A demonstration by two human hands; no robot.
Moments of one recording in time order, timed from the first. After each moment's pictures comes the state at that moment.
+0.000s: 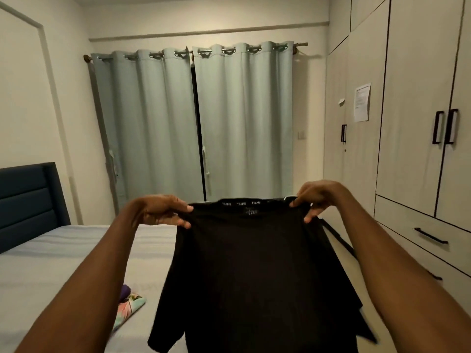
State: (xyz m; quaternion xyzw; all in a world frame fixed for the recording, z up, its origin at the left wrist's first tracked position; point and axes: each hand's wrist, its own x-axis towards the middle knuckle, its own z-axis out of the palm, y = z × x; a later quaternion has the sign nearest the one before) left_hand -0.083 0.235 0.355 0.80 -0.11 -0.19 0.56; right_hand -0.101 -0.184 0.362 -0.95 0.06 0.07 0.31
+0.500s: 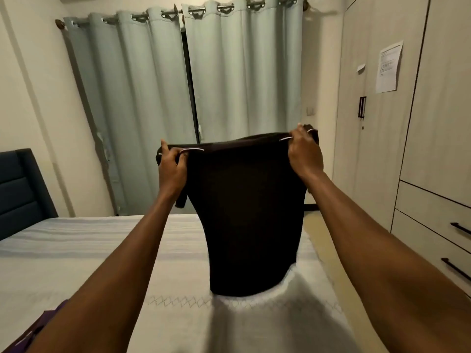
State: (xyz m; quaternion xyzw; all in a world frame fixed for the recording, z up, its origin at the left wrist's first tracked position) left_hand 0.142 0.138 0.342 0.80 -0.11 0.39 0.45; right_hand 0.125 -0.179 0.364 -0.87 0.01 -0.43 0.24
